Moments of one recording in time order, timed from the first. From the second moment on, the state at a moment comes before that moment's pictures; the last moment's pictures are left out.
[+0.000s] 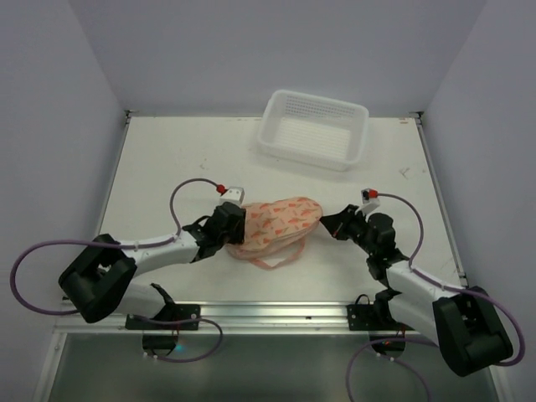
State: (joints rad) left arm -0.77 1.34 0.54 -0.01 -0.32 -0.50; right arm 0.31 1.03 0.16 0.58 -0.26 0.71
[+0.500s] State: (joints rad) left arm -0.64 1.75 0.95 0.09 -0.23 -0.25; right arm 0.60 1.00 0.11 0.63 -0.25 0.72
